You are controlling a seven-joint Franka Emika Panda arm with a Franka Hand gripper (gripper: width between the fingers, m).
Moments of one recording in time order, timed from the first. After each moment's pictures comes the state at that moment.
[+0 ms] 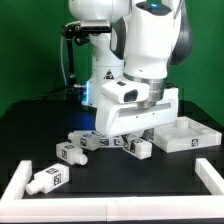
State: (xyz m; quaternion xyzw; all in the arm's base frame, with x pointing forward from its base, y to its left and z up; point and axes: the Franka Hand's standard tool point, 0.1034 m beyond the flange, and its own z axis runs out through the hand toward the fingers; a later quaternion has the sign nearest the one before) arm 0.476 0.019 0.037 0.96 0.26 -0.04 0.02
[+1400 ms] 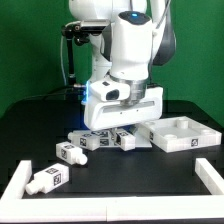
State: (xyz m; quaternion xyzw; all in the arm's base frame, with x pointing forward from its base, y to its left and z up) arm 0.385 0.000 0.015 0.98 0.19 -0.06 0.01
